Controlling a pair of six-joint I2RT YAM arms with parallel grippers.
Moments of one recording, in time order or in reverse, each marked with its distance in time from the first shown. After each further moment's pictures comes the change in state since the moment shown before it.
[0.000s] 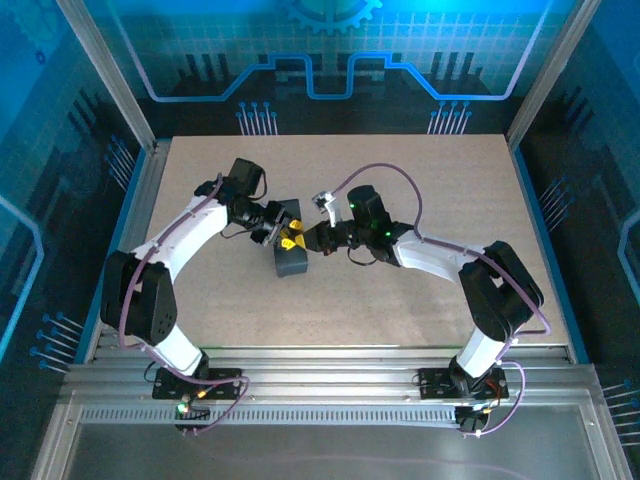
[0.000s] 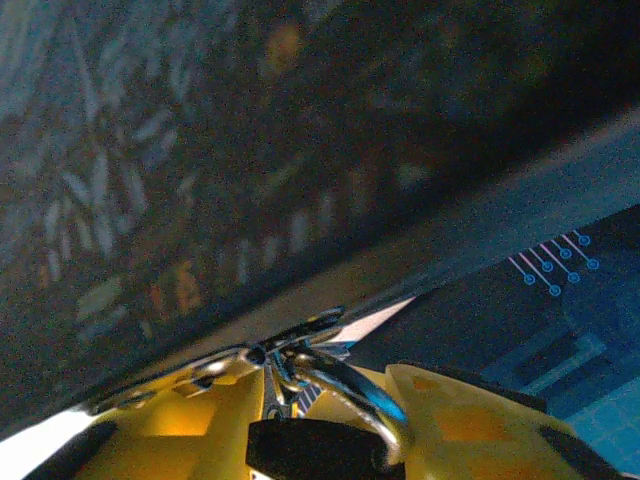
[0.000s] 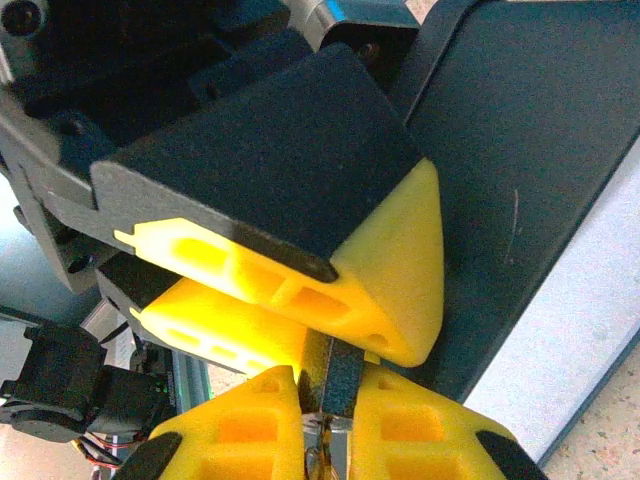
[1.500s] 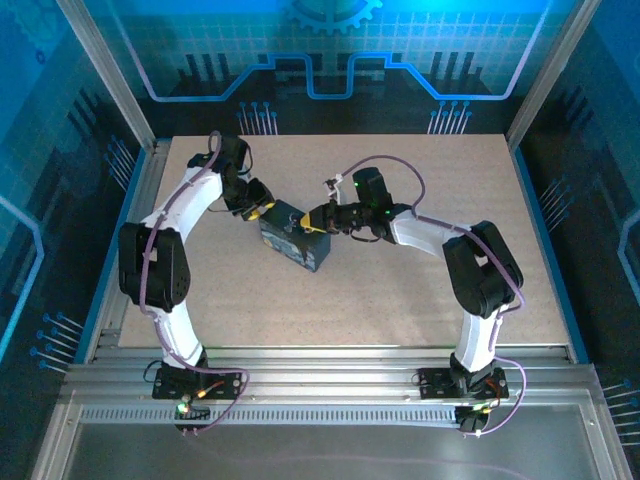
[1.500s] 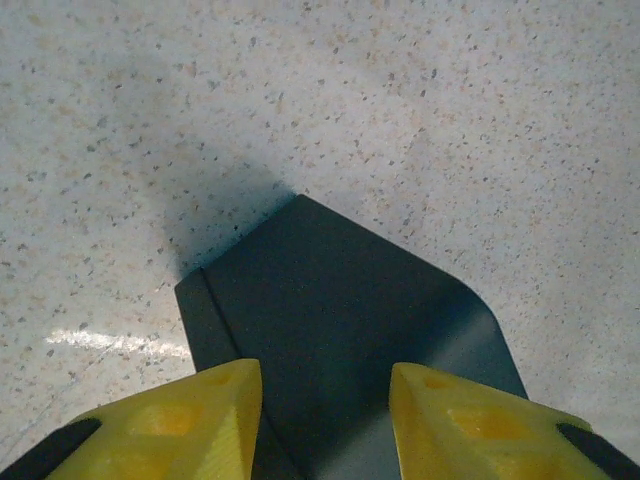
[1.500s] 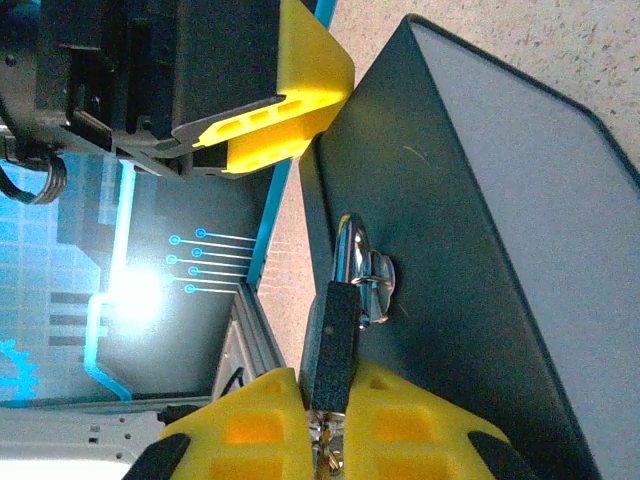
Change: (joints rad) left arm 0.139 0.233 0.279 -0.106 -0.384 0.627; right arm -0.119 0.183 0.171 -0.041 -0.165 0.409
